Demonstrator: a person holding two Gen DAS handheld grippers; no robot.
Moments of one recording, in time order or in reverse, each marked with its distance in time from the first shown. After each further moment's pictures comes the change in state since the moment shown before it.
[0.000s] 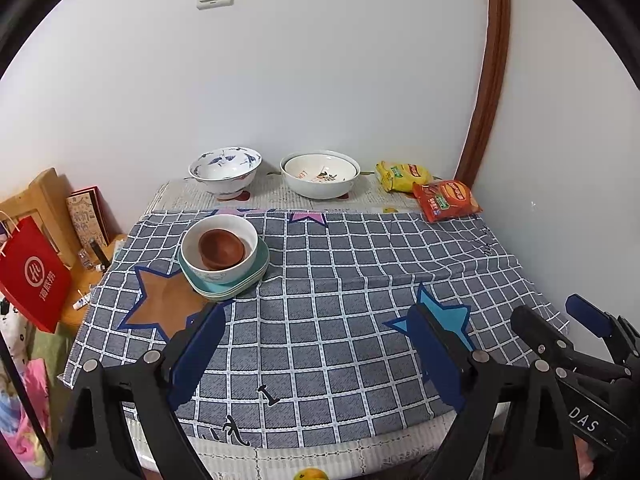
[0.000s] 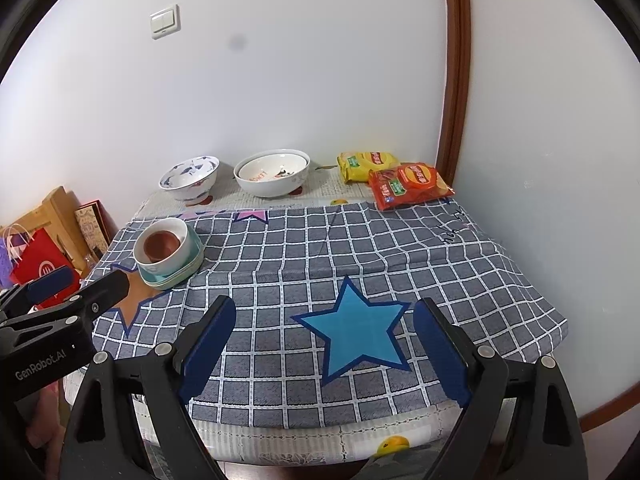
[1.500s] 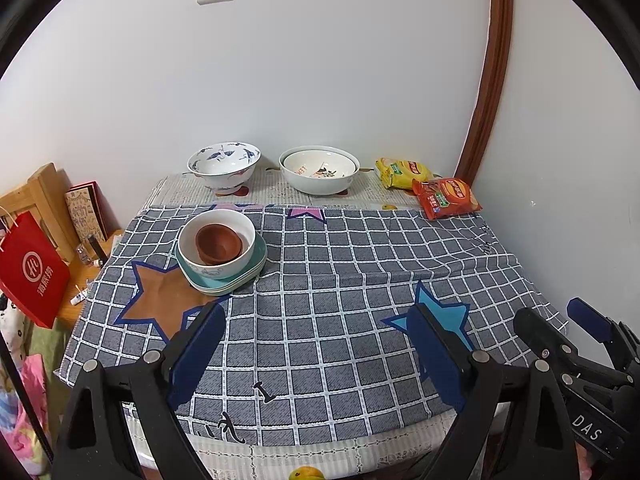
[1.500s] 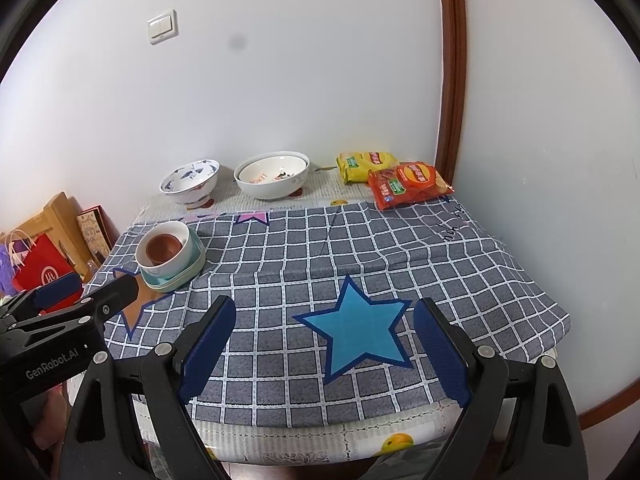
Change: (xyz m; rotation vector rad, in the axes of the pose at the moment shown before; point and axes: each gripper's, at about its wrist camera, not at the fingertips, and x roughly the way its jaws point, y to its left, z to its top) left arm 0.003 -0.002 -0.004 -0.012 0.009 0.001; right arm -0.005 0.000 -0.003 0.014 -0.007 0.006
